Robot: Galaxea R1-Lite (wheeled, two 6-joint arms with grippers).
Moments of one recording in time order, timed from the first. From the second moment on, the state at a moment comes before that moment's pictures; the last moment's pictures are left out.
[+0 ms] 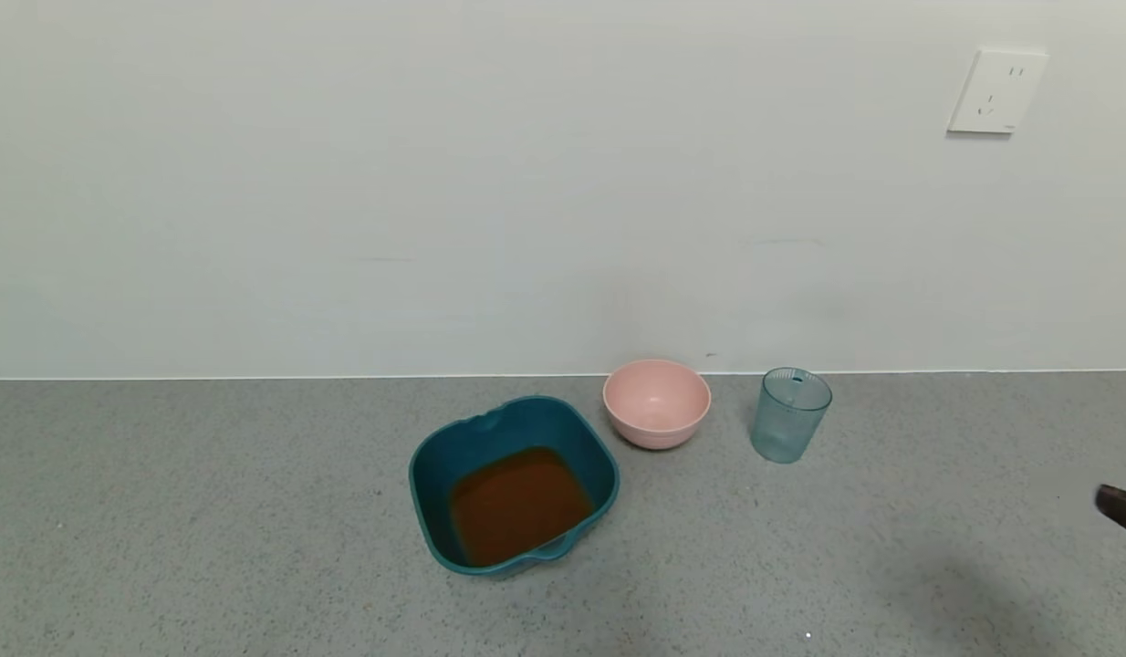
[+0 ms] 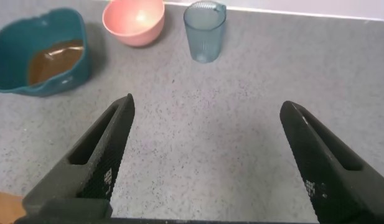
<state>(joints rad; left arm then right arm) 0.00 0.00 0.00 0.00 0.00 0.00 0.27 0.82 -0.71 0.20 -0.07 0.11</state>
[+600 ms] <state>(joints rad) 0.00 0.00 0.00 0.00 0.00 0.00 0.05 0.34 -0.71 0.44 -0.13 0.02</state>
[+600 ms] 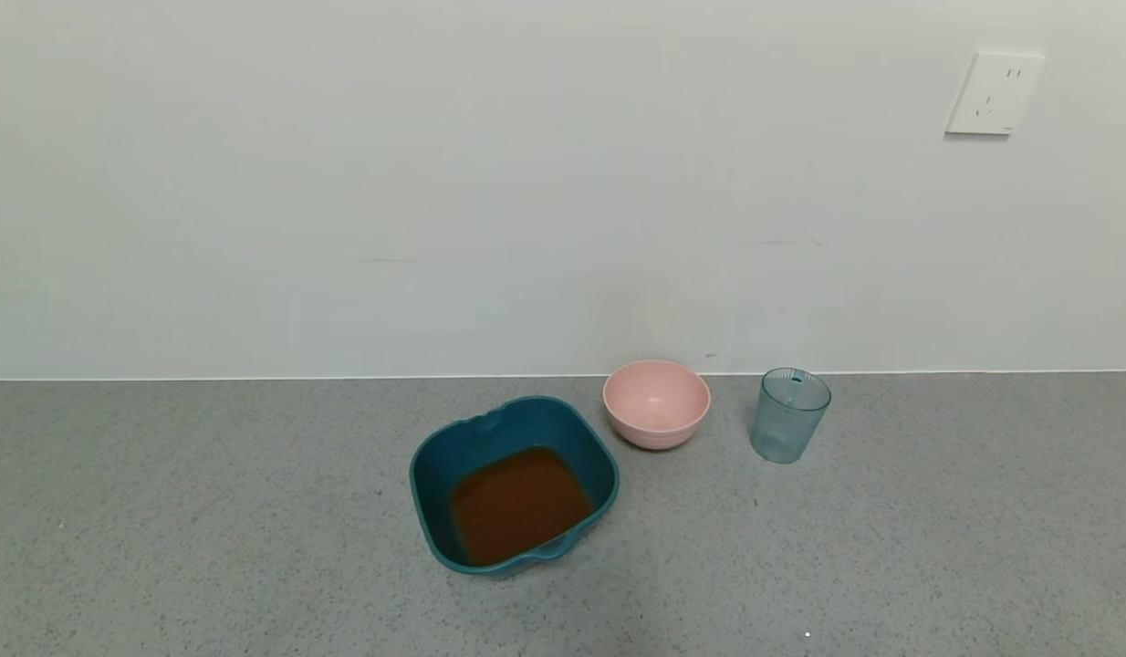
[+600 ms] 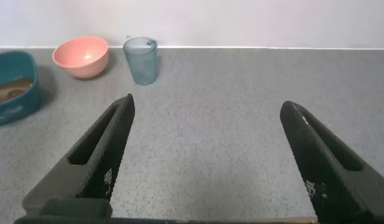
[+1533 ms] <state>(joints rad) 0.00 0.00 0.00 0.00 0.00 0.00 -0.01 0.01 -0.31 0.17 -0.04 0.01</state>
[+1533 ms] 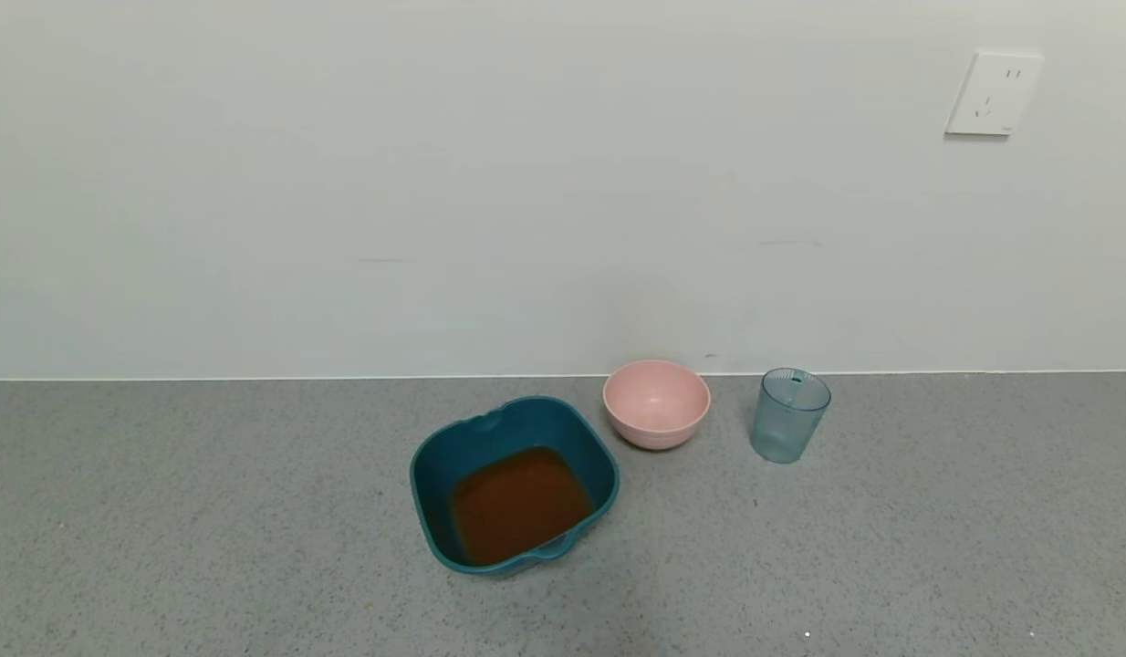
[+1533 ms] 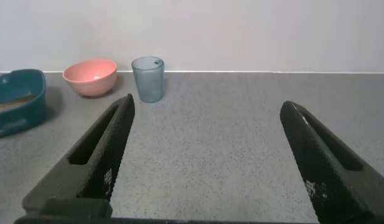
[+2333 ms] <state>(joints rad) 0.00 0.00 0.00 0.00 0.00 0.00 -0.01 0.00 0.00 0.01 0.00 0.00</state>
